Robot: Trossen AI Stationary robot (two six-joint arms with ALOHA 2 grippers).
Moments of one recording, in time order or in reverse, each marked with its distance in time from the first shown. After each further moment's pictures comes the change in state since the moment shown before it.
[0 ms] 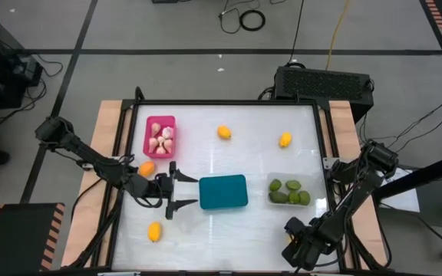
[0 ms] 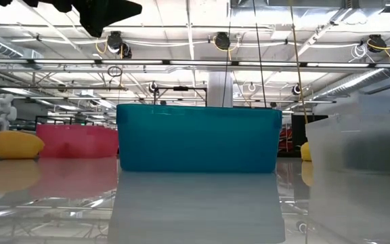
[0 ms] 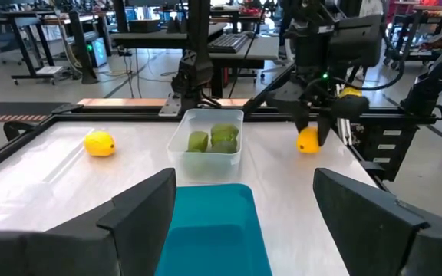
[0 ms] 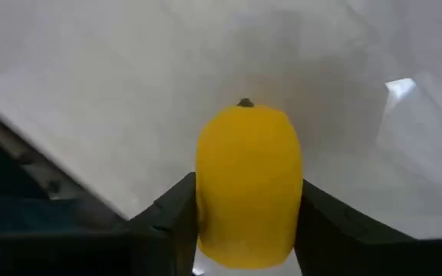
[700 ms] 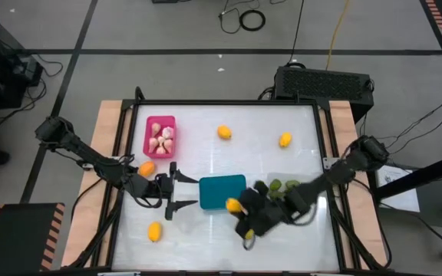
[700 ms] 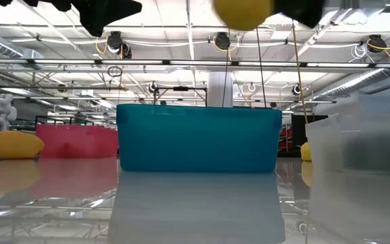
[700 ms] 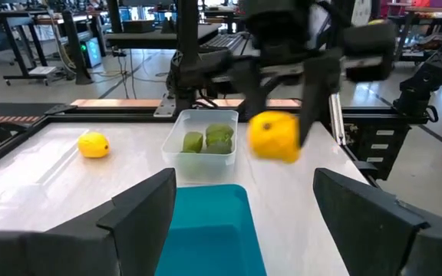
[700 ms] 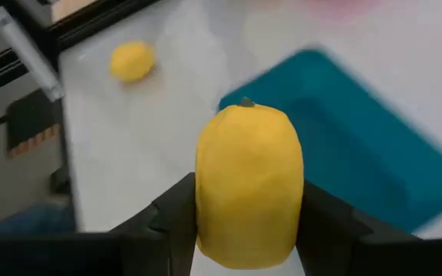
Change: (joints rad) left arm 0.000 0.000 0.000 0.003 0.018 0.000; right arm -0.404 0.010 0.289 0.208 0.529 -0.898
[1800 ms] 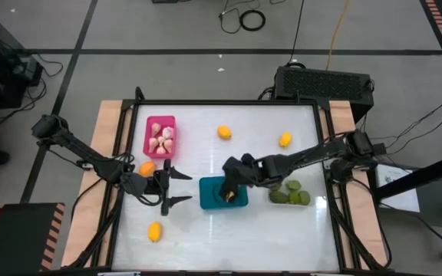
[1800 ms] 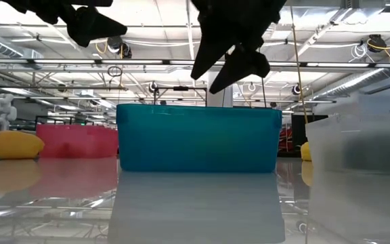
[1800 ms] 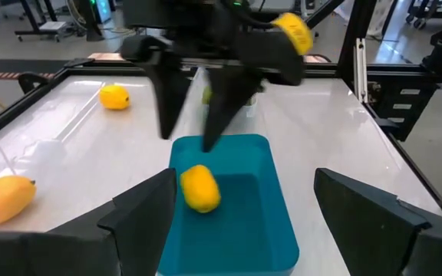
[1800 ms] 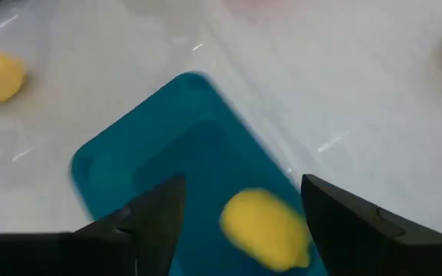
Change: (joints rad) left arm -0.001 -0.121 0.000 -0.301 -0.029 -0.103; right arm -0.334 0.073 -0.001 -0.007 -0.217 -0.179
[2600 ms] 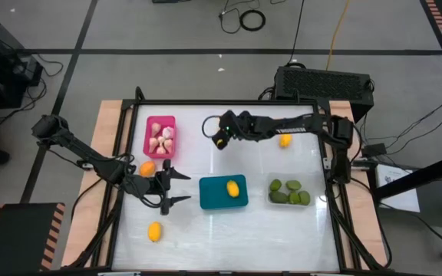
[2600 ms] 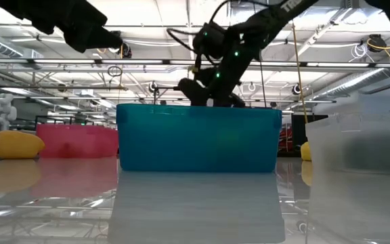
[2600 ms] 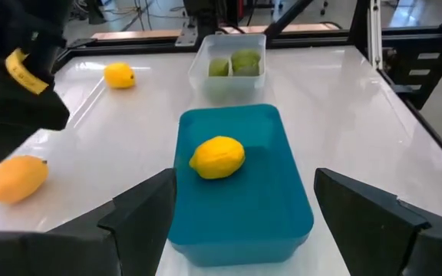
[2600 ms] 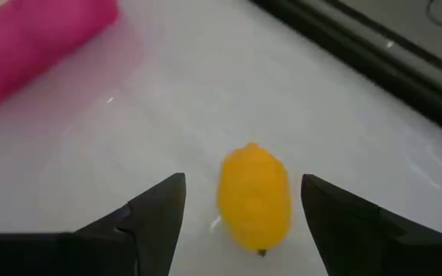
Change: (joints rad) left arm 0.000 0.000 0.000 -0.095 -0.005 0.000; right arm -0.467 0.156 -0.001 0.243 0.039 -0.288
